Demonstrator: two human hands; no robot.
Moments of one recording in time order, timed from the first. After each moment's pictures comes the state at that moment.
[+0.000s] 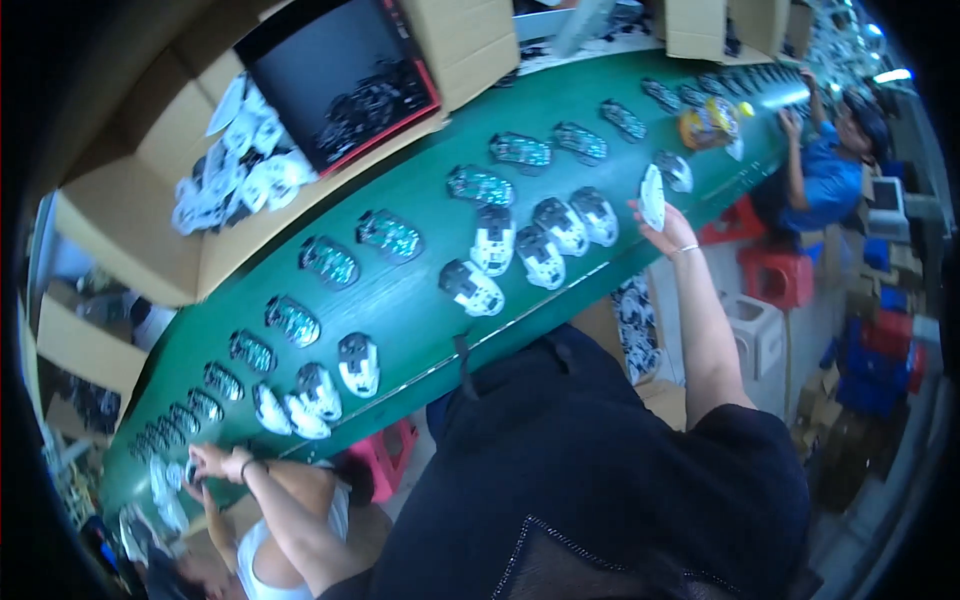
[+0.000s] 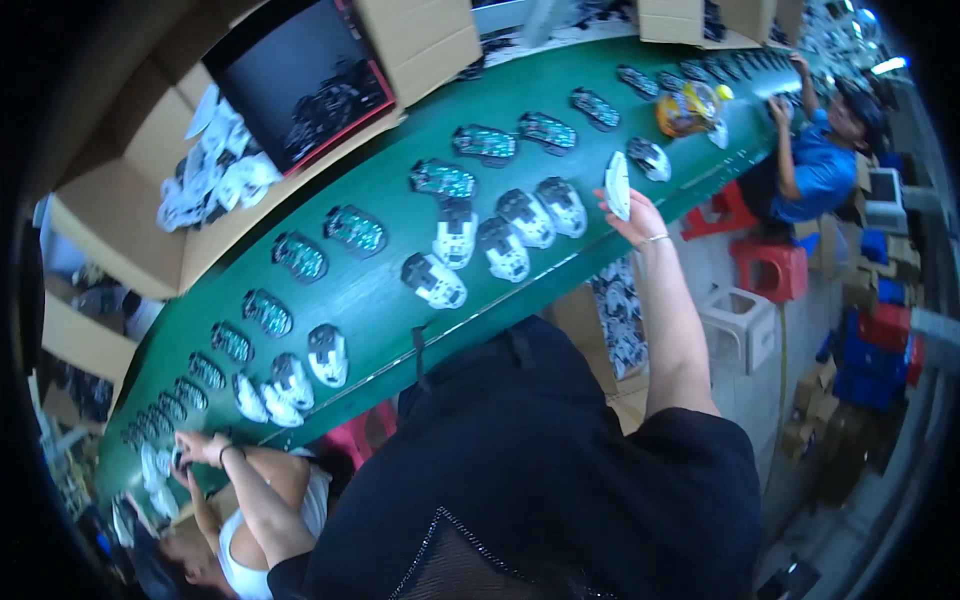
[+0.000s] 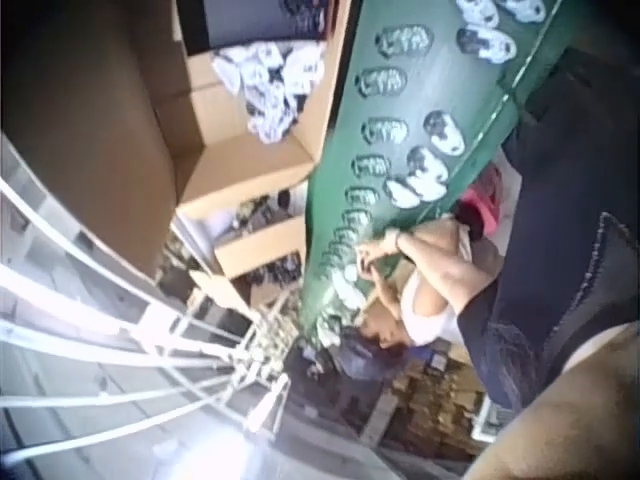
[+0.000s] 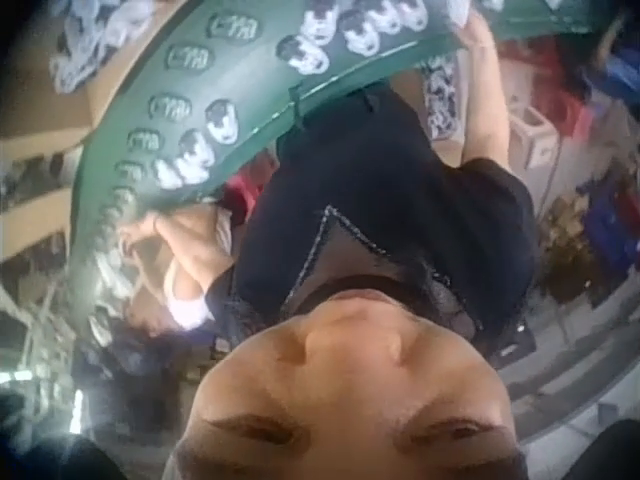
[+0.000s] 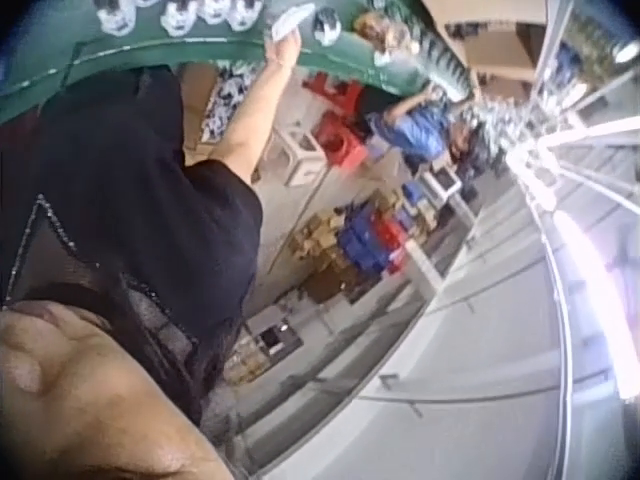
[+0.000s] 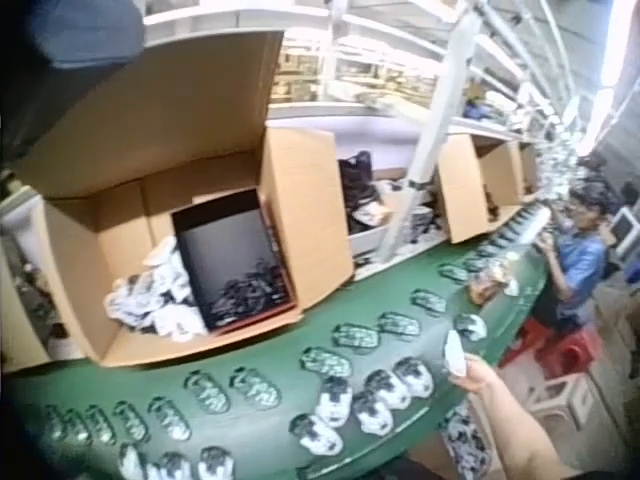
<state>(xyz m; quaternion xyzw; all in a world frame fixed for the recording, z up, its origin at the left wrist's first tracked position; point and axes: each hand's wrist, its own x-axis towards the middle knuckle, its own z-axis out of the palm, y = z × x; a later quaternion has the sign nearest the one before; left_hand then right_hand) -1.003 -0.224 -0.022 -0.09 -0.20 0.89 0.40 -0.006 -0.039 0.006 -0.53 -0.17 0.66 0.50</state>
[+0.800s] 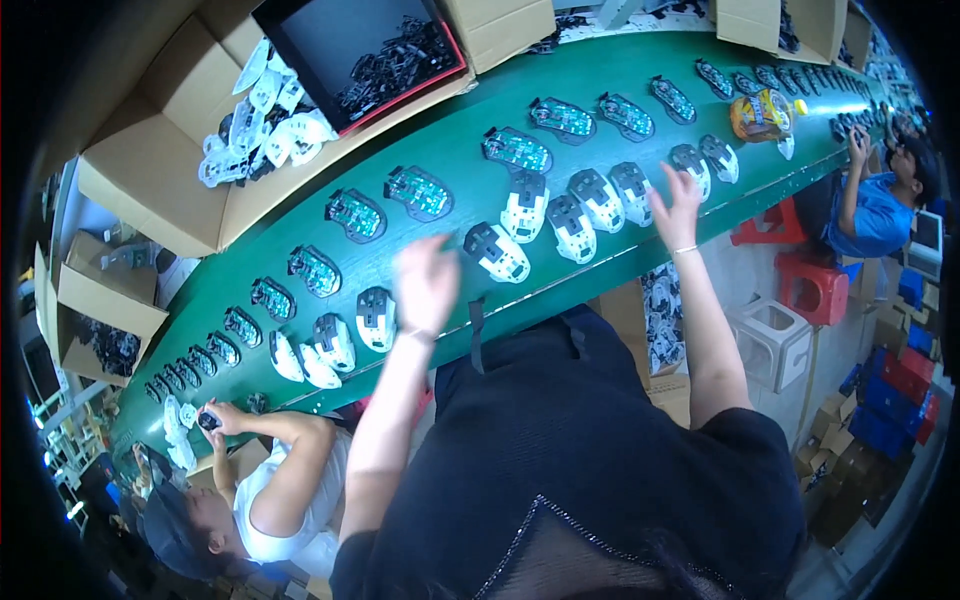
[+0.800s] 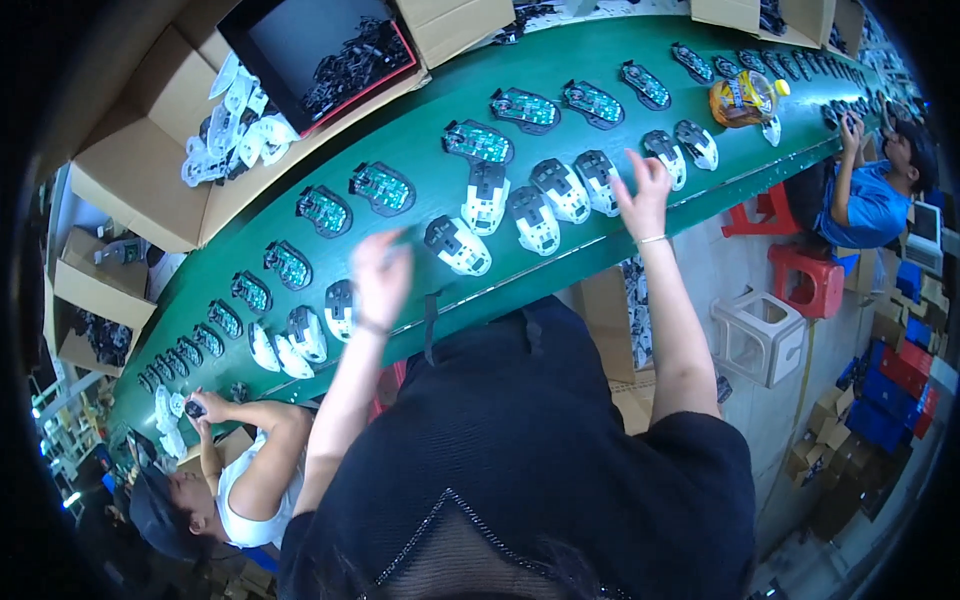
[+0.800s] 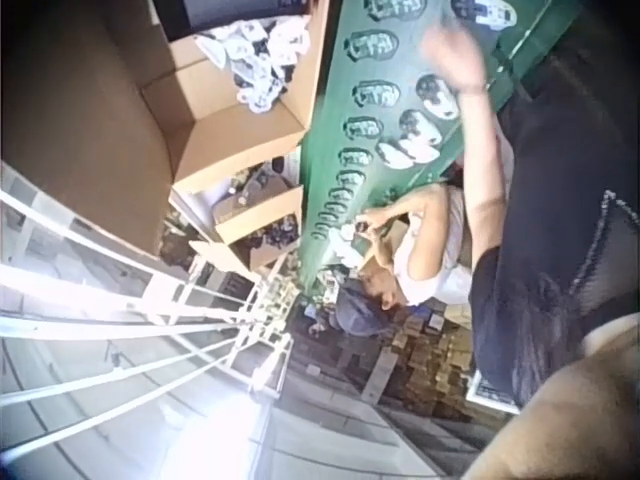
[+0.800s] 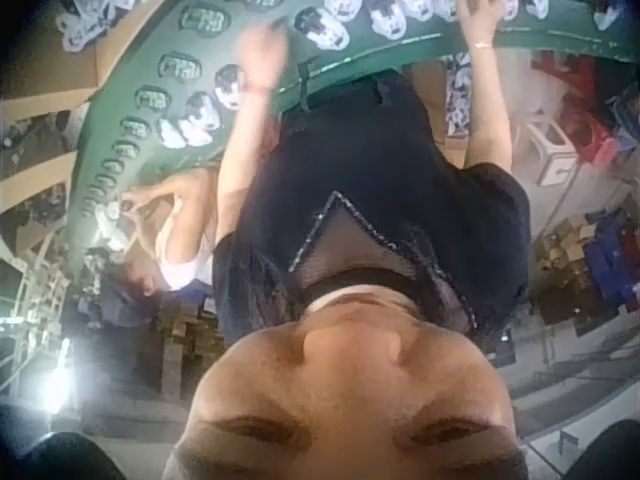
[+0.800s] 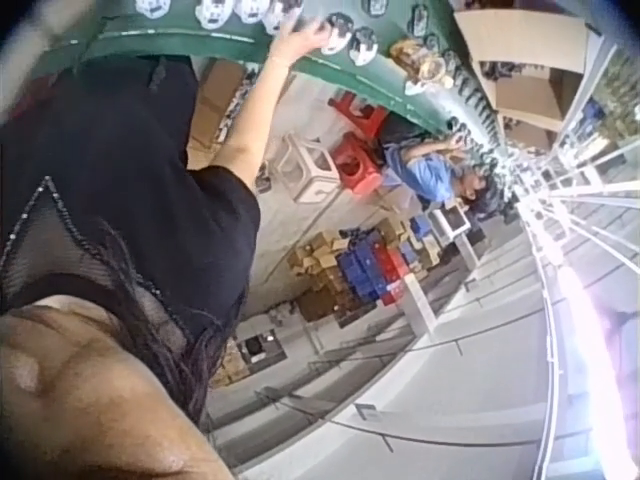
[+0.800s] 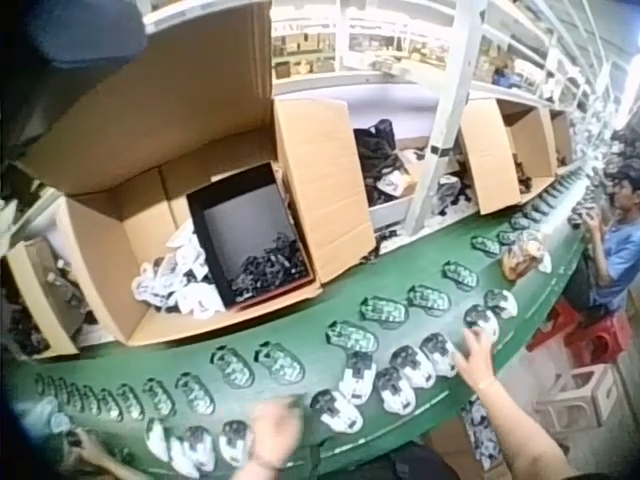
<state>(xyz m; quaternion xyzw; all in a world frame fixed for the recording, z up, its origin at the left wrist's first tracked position) -0.468 -0.067 0.031 0.73 0.60 0.27 0.20 -0.053 -0.044 -0.012 -0.71 -0.65 0.03 0.27</state>
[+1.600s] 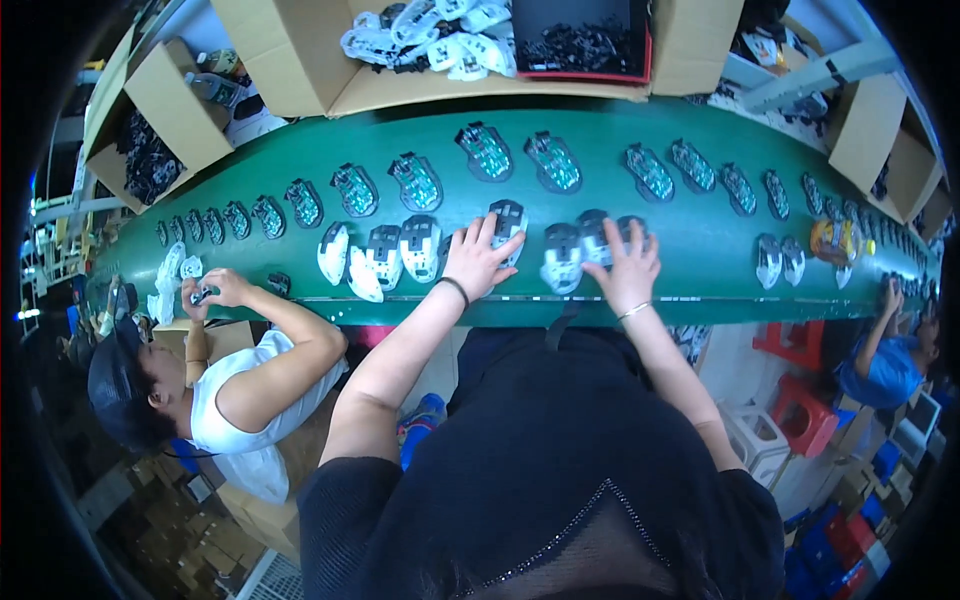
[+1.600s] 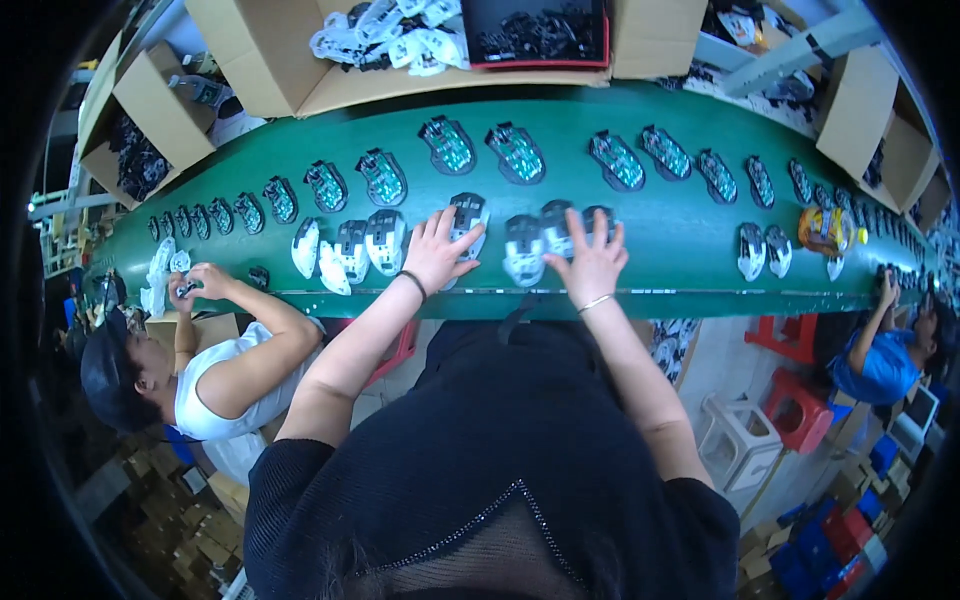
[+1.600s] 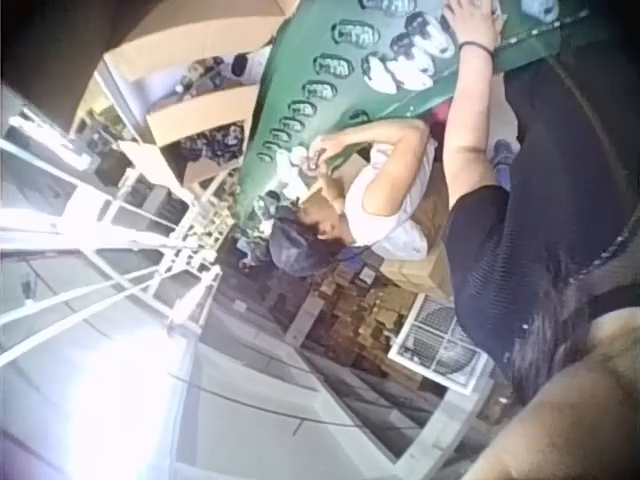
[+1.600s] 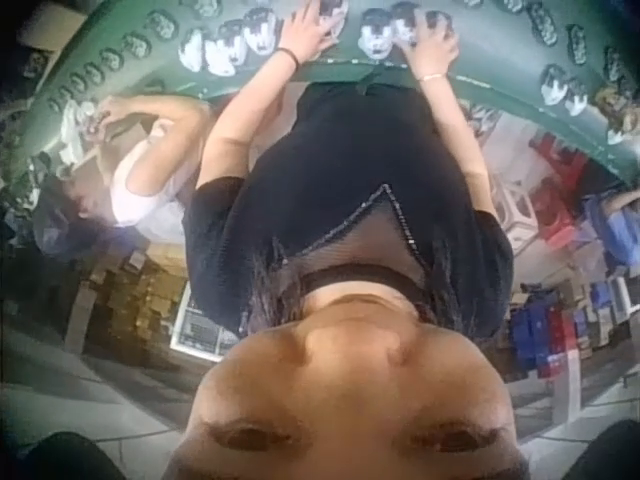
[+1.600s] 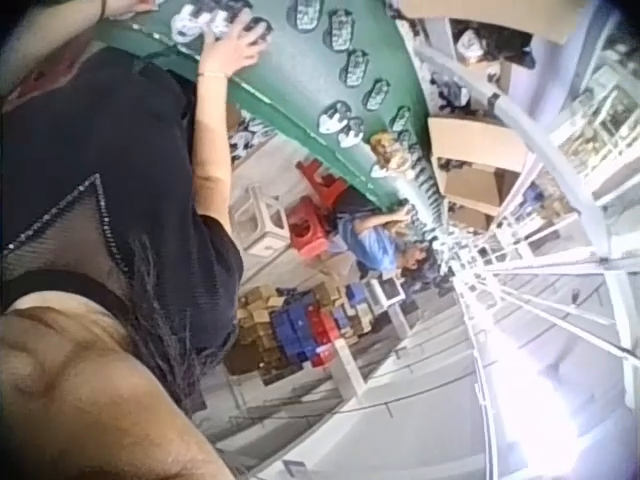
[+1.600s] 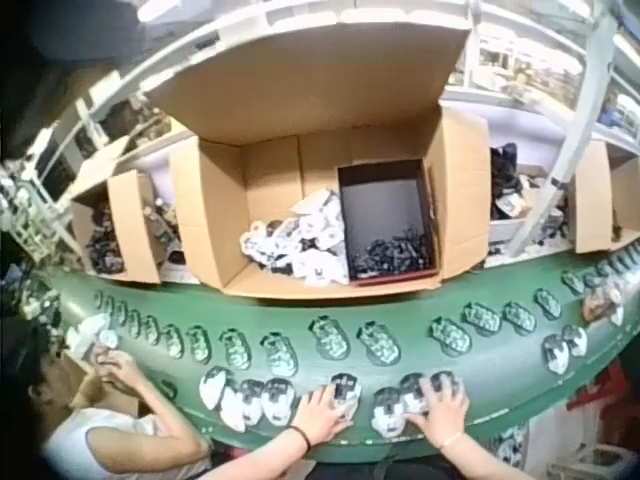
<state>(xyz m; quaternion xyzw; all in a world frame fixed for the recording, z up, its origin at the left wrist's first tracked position) -0.545 -0.119 0.000 0.81 0.58 0.04 0.08 -0.285 -0.089 0.012 -0.64 -0.76 0.11 0.03</state>
